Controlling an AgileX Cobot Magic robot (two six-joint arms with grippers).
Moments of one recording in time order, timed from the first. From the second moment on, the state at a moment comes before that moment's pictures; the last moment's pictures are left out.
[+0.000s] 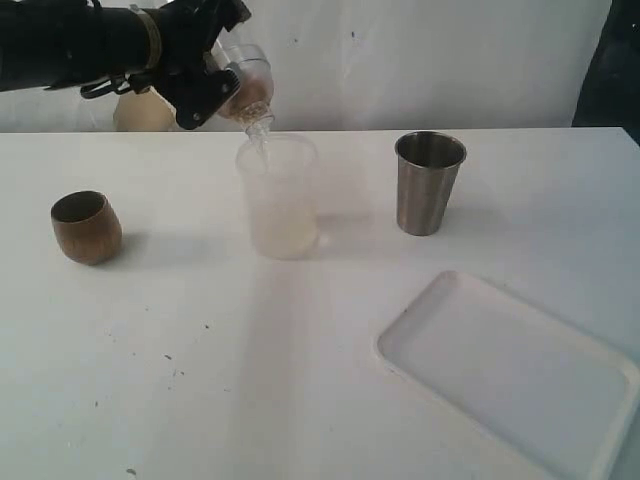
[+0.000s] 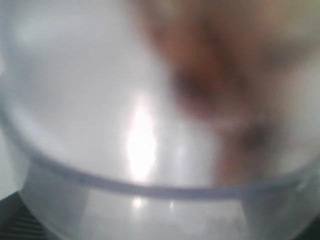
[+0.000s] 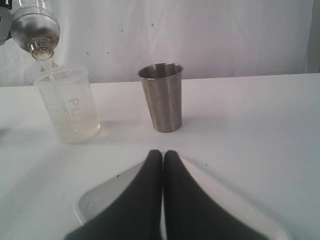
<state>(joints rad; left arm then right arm) -0.33 2.01 -1.62 1.27 -0.11 1.08 0.09 0.01 -0.01 0.23 0.19 -0.07</state>
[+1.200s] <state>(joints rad) -0.35 2.01 -1.62 1.01 -0.23 1.44 0.09 0.01 -0.01 0.23 0.19 -0.07</state>
